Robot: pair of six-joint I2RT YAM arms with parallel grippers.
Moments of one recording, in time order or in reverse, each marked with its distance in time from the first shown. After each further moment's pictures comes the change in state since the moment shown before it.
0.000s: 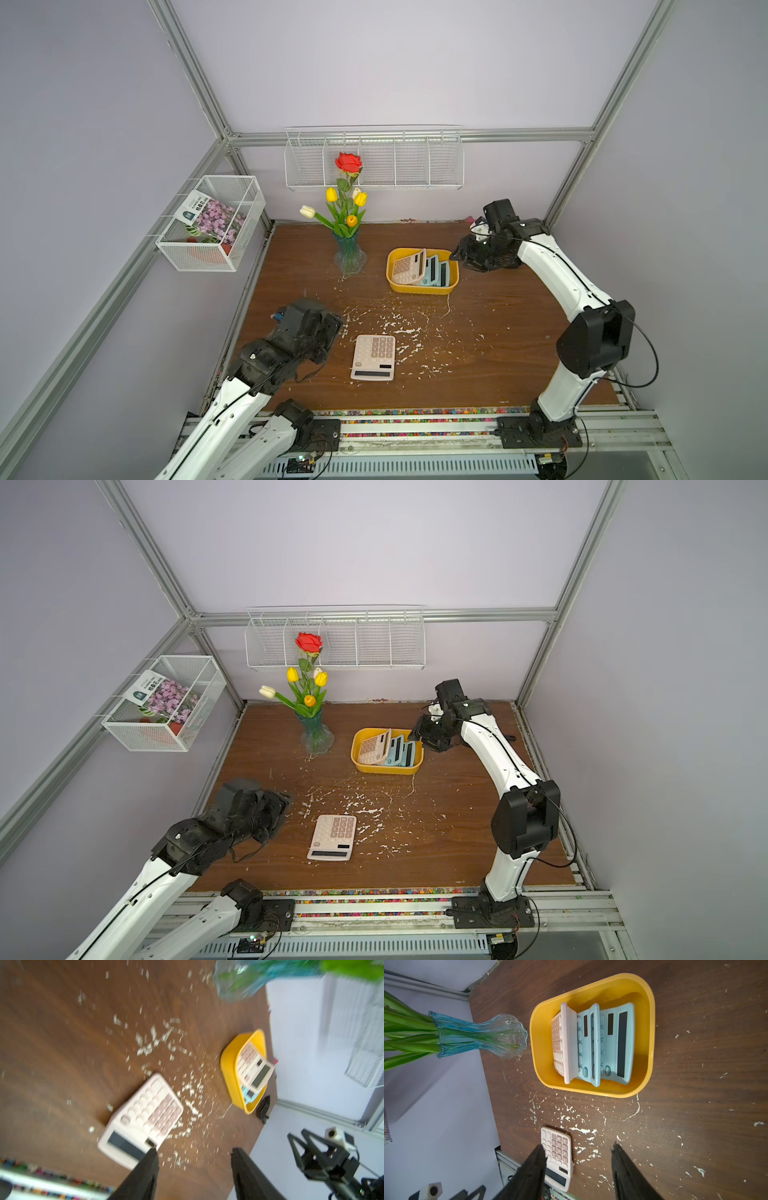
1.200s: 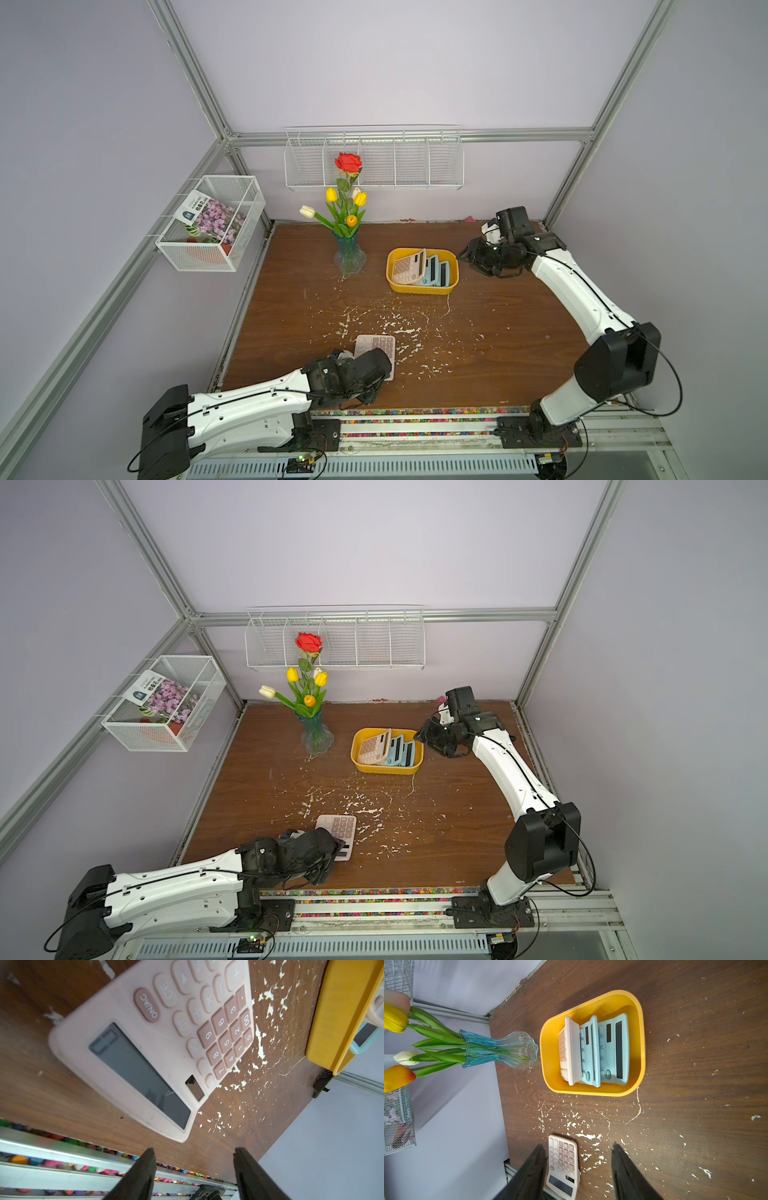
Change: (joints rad) left arm -0.585 0.206 -0.333 0.401 -0.139 -0.514; right arm -0.021 -0.160 -0.164 0.128 0.010 0.064
